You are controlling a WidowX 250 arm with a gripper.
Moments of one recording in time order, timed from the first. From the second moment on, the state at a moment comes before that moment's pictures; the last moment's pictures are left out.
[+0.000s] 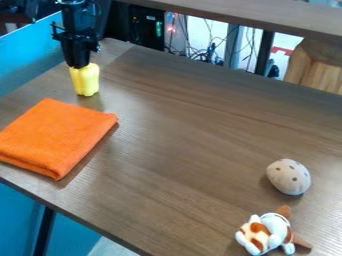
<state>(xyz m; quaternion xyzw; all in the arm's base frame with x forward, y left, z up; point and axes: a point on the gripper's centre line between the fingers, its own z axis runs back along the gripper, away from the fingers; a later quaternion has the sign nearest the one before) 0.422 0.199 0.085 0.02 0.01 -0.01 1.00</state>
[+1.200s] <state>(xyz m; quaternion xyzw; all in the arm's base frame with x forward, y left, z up) 0.434 0.048 0.102 -0.01 -0.04 -0.19 0.98</state>
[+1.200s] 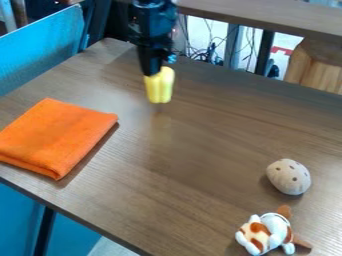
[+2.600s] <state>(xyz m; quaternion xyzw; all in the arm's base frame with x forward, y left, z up) 0.408 -0.092 0.080 0.00 0.03 -0.40 0.91</state>
